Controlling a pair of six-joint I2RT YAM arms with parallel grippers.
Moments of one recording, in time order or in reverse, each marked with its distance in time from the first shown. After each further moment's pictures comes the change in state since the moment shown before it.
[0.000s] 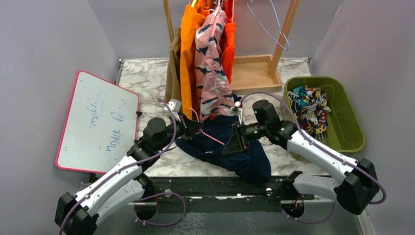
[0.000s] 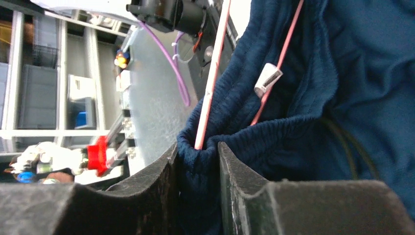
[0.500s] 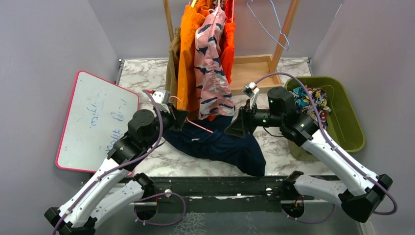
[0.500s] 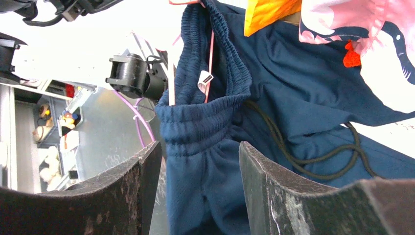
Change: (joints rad) left arm -0.001 -0.095 0.327 -0.448 -0.227 0.195; right arm 0.001 -0.092 0.286 -0.195 0.347 -0.093
